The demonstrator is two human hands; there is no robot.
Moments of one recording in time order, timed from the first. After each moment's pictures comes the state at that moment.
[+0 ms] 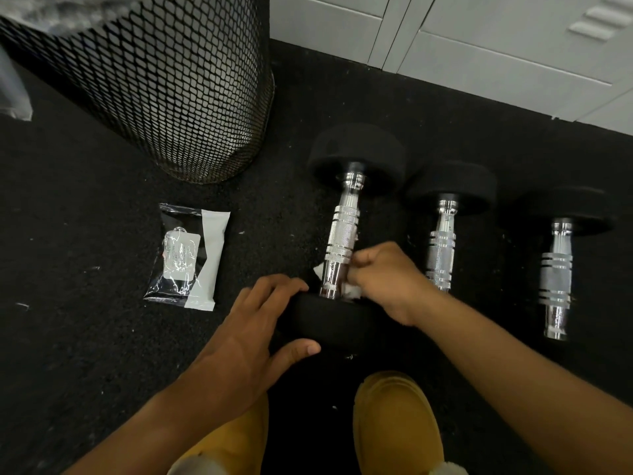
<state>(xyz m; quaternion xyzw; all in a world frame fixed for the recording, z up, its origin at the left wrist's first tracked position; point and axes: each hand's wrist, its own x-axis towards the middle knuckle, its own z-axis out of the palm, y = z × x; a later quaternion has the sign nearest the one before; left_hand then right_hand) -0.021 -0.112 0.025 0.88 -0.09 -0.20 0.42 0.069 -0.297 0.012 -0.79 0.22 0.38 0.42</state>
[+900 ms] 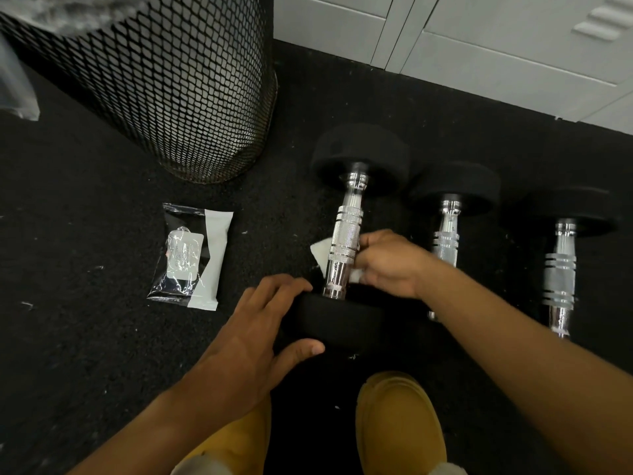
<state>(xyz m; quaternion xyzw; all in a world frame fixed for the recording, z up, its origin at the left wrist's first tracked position) -0.022 -0.113 0.025 0.88 -0.08 -0.21 0.42 0.095 -0.297 0.007 -0.59 0.29 0.44 0.60</state>
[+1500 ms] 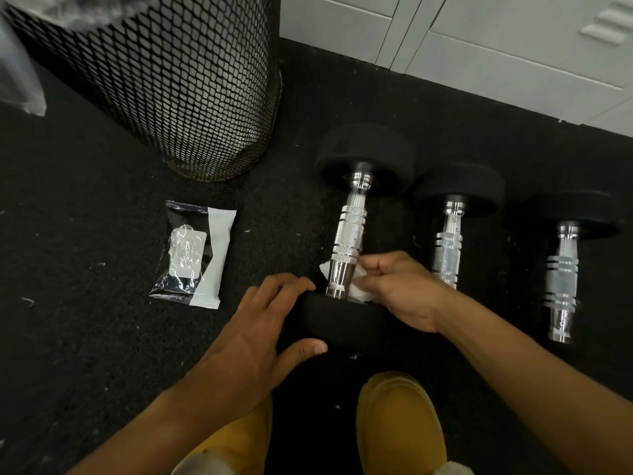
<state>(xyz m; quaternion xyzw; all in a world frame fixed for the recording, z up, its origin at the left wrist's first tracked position) -0.022 -0.112 0.024 0.88 -0.08 -0.21 0.42 0.064 -0.317 0.004 -0.66 0.21 0.45 0.56</state>
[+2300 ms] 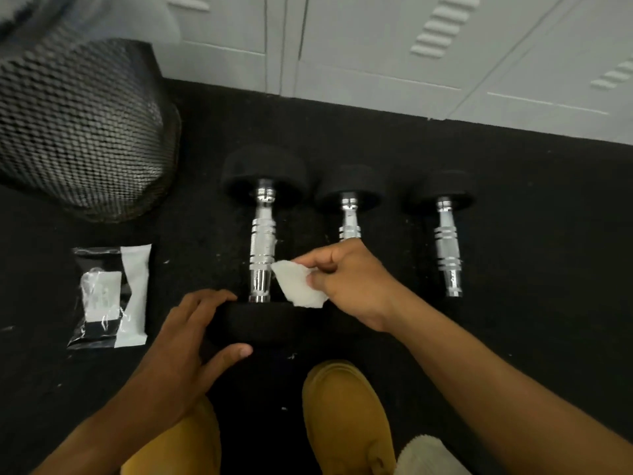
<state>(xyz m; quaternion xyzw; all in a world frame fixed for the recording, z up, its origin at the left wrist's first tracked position) -0.016 -0.115 0.022 0.89 -0.12 -0.18 0.41 0.044 -0.345 0.081 -0.78 0.15 0.32 0.51</state>
